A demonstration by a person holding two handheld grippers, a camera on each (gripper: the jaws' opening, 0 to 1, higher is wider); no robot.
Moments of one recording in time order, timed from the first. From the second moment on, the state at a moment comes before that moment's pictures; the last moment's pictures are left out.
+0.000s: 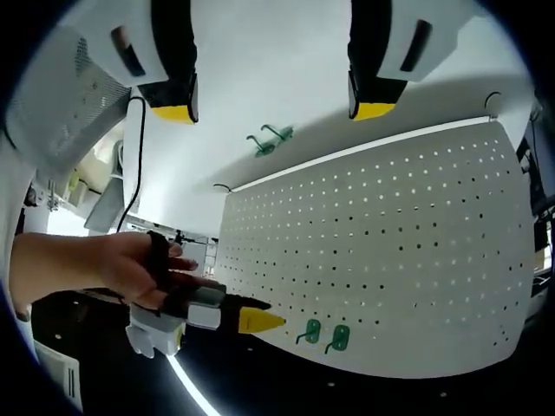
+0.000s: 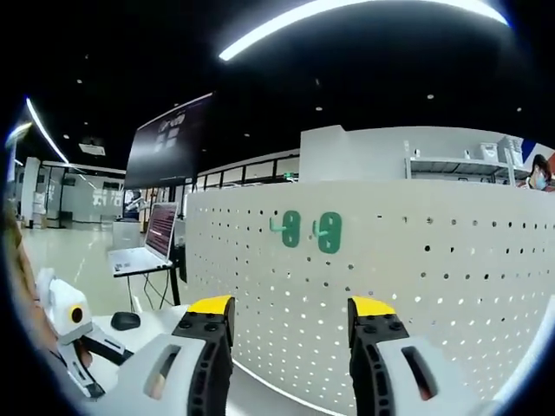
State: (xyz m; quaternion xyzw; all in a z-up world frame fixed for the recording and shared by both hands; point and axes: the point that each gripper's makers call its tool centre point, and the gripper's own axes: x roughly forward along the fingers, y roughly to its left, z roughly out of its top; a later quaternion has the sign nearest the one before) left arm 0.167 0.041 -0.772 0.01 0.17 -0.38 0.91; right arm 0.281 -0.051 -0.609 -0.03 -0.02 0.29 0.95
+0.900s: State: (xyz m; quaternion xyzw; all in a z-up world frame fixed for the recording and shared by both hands) left arm 0.167 0.041 -0.772 0.01 0.17 -0.38 0.91; right arm 0.243 -0.077 -0.653 -0.03 0.02 0.30 0.95
